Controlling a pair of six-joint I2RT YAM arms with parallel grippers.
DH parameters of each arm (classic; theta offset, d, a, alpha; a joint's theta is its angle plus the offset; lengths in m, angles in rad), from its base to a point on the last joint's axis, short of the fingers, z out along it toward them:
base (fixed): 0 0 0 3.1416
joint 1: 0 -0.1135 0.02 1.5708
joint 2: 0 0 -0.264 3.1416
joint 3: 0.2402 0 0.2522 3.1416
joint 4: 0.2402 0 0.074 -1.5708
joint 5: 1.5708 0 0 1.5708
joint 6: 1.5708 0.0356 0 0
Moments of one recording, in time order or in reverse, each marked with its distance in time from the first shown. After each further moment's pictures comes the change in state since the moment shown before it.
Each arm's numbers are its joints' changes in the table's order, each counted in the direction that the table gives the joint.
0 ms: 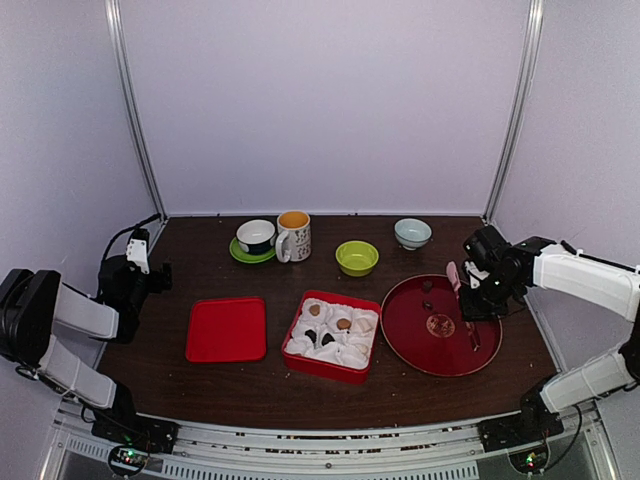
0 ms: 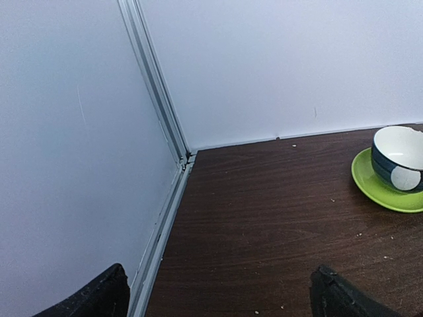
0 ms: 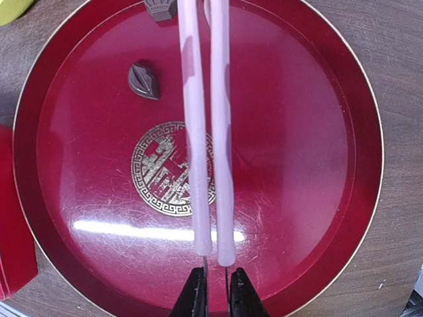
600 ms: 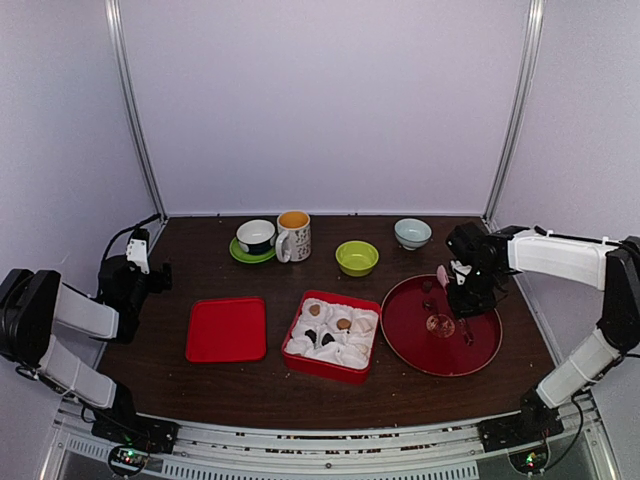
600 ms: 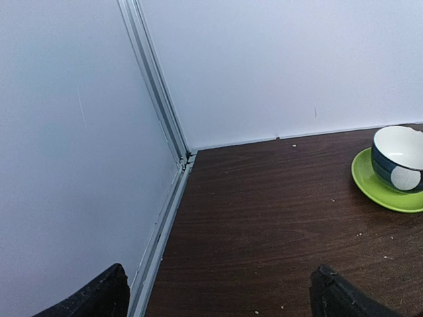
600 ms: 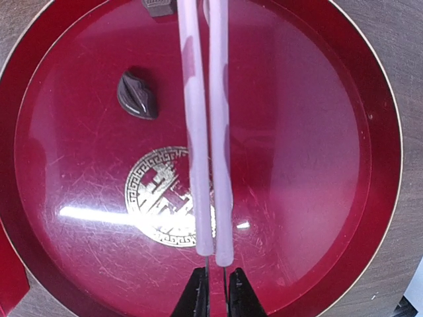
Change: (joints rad) left arm 0.000 0.000 0.000 0.000 0.000 0.000; right arm 0.006 0.212 0.121 0.024 0.010 -0.034
